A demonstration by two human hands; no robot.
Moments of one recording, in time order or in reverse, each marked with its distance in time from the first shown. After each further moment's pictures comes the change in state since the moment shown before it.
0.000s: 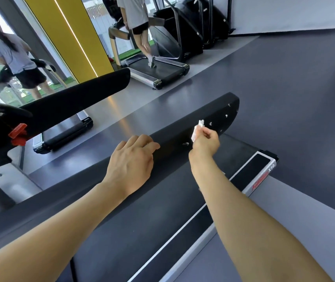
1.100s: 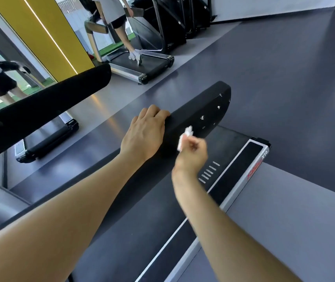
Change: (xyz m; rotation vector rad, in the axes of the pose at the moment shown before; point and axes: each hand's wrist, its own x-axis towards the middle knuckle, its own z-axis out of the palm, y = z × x) left_hand 0.096 0.015 0.044 -0.151 -0.149 -0.034; right_hand -0.017 0.043 -0.005 0.101 0.083 -0.094
